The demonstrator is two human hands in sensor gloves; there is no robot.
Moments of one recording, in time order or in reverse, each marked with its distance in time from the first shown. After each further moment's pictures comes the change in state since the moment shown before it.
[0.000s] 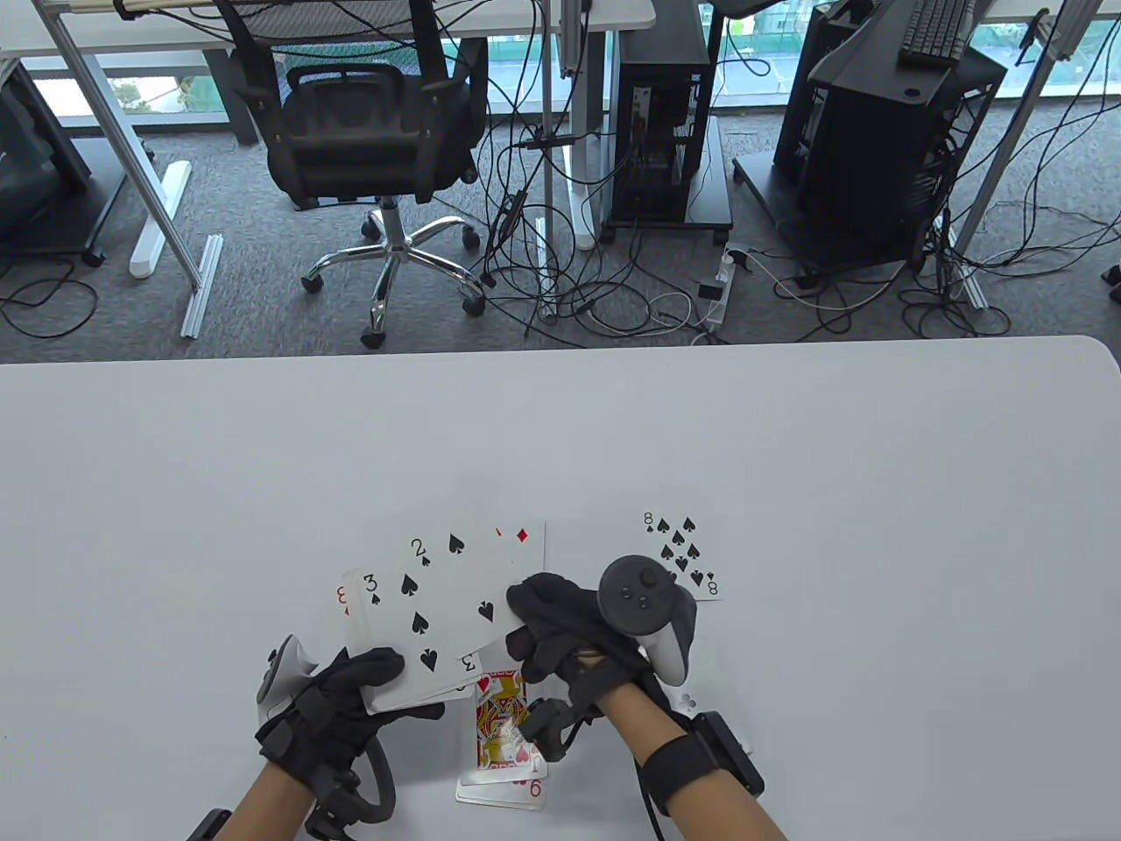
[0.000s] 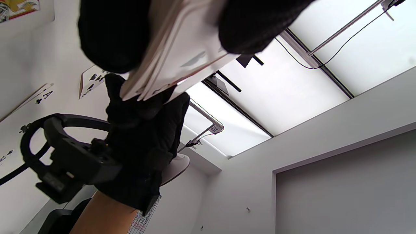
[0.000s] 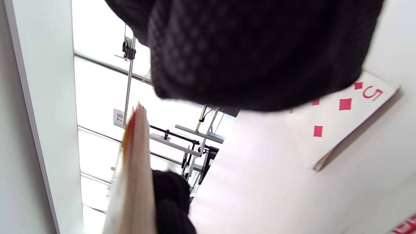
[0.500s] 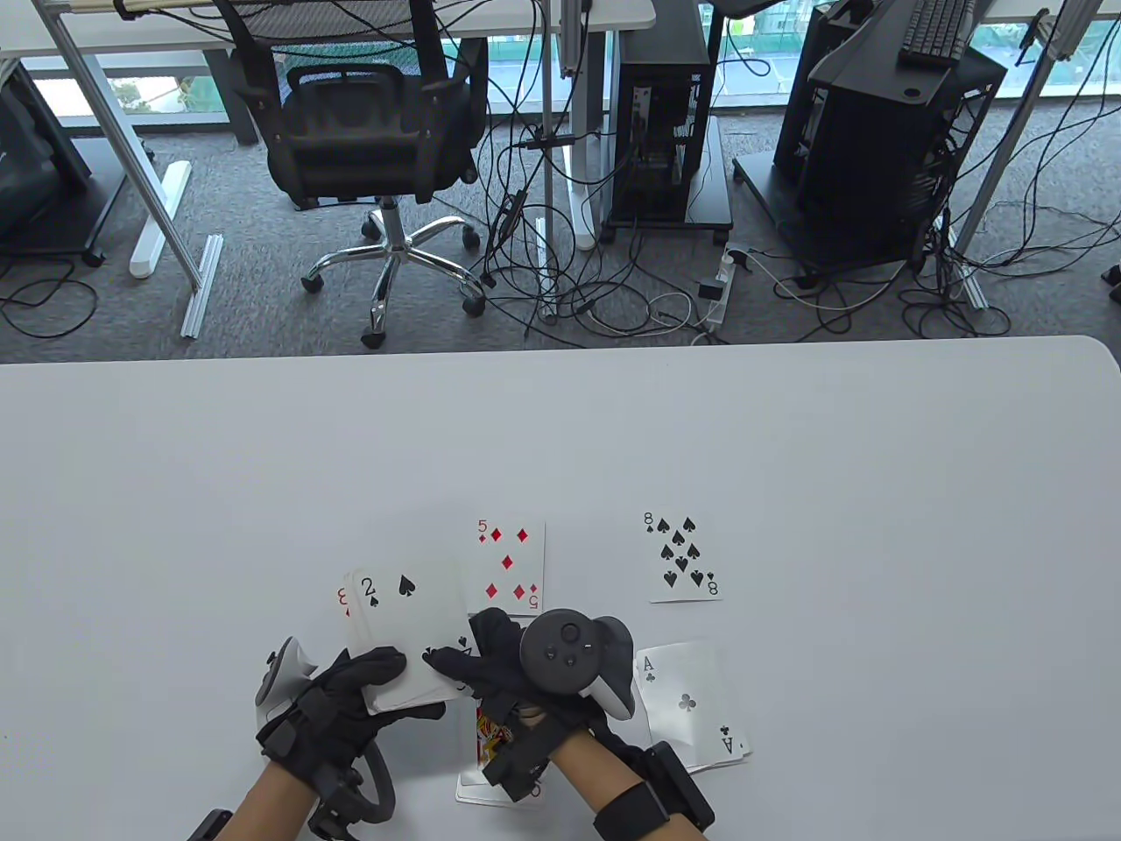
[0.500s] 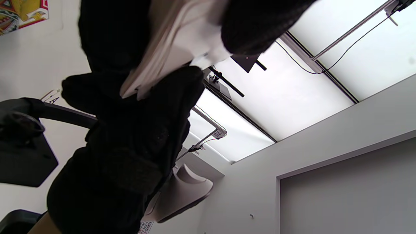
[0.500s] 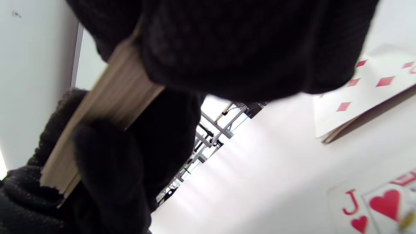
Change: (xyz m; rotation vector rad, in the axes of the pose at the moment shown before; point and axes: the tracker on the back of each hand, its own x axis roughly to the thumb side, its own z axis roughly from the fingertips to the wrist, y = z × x) left_hand -0.002 0.002 0.002 0.018 0.010 0.010; right_hand 0.014 0.074 0.025 0.023 -0.235 0.380
